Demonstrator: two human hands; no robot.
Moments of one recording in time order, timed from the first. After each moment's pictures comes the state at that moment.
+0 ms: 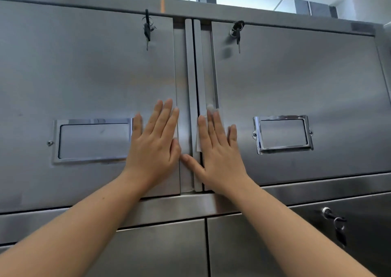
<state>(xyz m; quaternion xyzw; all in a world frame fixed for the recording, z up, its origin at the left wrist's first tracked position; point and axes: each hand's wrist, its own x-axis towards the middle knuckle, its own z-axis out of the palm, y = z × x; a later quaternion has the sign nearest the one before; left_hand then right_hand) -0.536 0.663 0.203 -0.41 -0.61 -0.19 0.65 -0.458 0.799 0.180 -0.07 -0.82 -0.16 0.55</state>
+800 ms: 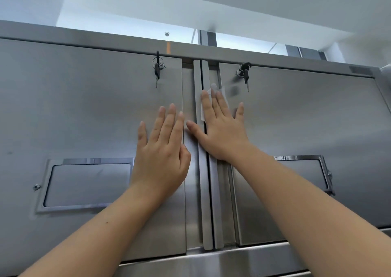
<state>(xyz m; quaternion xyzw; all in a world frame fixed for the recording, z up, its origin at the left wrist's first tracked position) -0.538 0.676 0.254 -0.37 -0.59 -0.24 0.68 -0.473 0.805 0.314 -0.10 -0.79 -0.16 0.58</state>
